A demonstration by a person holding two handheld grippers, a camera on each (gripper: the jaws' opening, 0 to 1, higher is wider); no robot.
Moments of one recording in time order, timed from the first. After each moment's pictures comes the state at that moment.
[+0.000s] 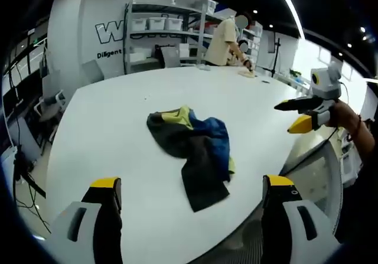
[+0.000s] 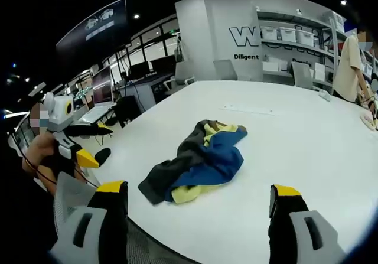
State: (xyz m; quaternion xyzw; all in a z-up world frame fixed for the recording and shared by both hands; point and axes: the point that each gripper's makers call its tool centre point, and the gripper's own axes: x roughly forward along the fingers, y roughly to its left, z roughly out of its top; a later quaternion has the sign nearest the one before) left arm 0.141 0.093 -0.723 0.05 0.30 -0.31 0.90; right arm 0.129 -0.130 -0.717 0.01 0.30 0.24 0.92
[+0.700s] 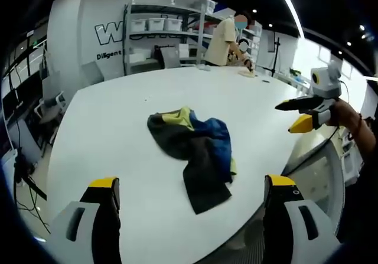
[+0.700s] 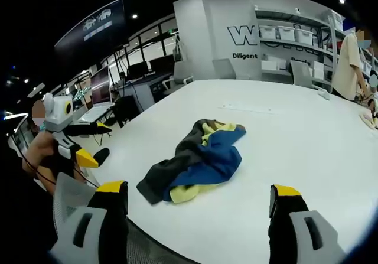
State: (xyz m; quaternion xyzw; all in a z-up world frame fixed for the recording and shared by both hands) left arm 0.146 0.092 -0.724 0.06 0.30 -0.31 0.90; right arm 0.130 -0.132 -0.719 0.01 0.30 0.24 0.92
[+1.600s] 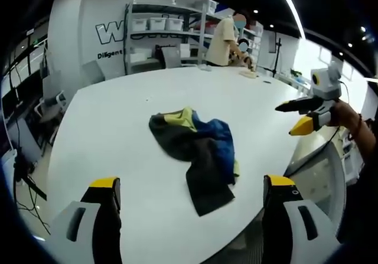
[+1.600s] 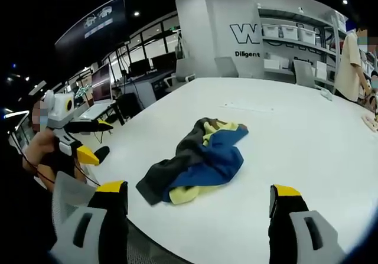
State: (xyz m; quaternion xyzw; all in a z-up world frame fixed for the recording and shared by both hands) left arm 0.153 0.094 -0.724 0.05 0.30 -0.31 0.90; right arm 0.137 -0.129 -0.721 0.01 0.31 0.25 0.92
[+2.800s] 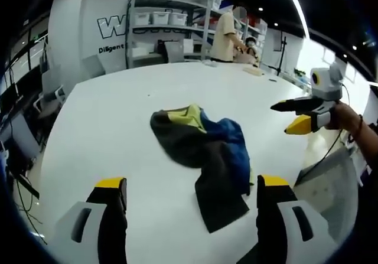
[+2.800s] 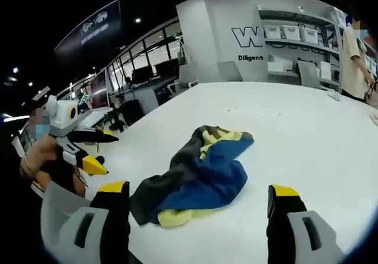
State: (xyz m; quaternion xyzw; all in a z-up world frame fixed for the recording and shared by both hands) left arm 0.203 0.080 -0.753 0.05 0.32 -0.30 0.90; right arm 0.198 -0.118 -0.744 0.03 0.29 0.26 0.92
